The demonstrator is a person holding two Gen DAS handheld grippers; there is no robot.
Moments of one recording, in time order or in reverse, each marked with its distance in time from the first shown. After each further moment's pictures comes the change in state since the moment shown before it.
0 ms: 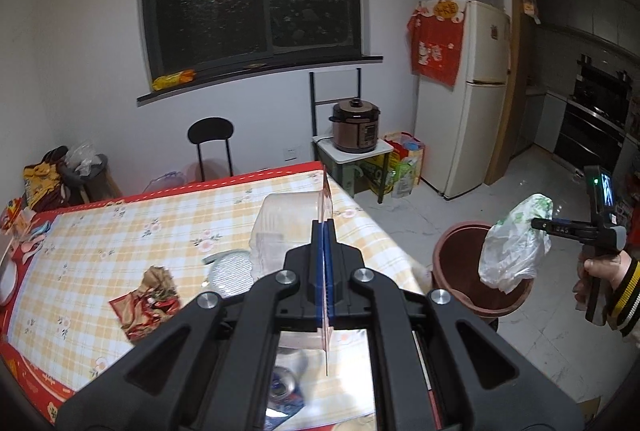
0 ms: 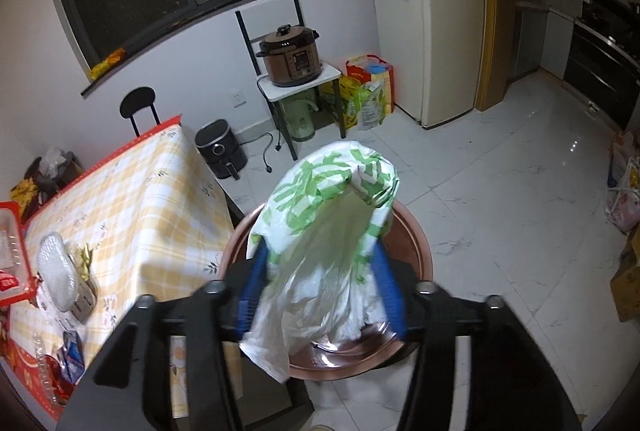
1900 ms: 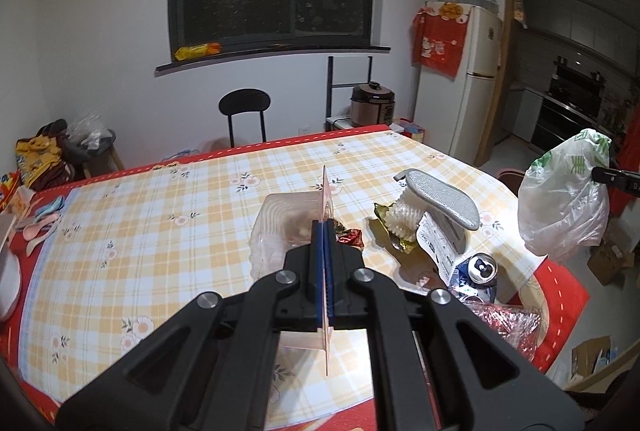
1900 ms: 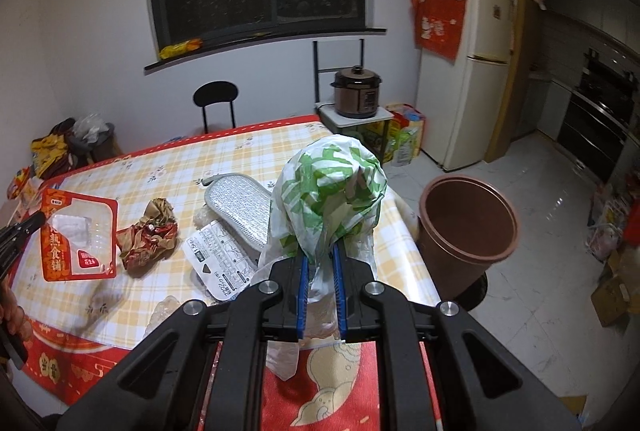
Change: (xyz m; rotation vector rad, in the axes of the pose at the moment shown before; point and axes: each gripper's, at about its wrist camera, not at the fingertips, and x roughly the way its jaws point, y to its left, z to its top) left arm -0.039 0.356 -0.125 0.002 0.007 -0.133; right arm -0.173 0.378 -0.164 -0.146 -0.150 -0.100
